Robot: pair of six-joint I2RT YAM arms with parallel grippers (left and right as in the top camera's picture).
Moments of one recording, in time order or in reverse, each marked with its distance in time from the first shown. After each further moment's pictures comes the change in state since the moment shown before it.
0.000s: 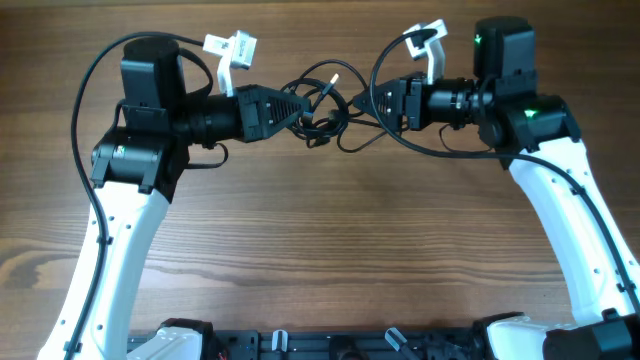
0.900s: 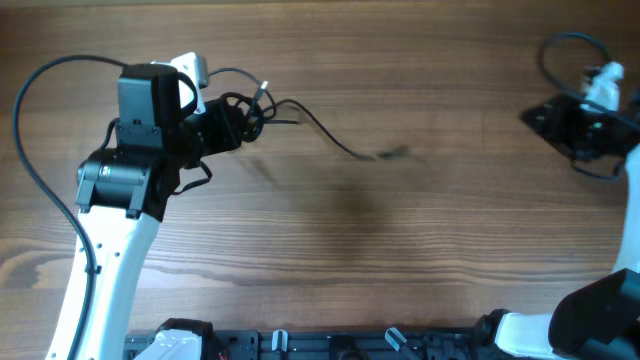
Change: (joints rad) left arm 0.000 -0.078 0.001 -0.299 -0.768 0.085; right arm -0.621 0.076 -0.003 -0.413 0.265 -0.243
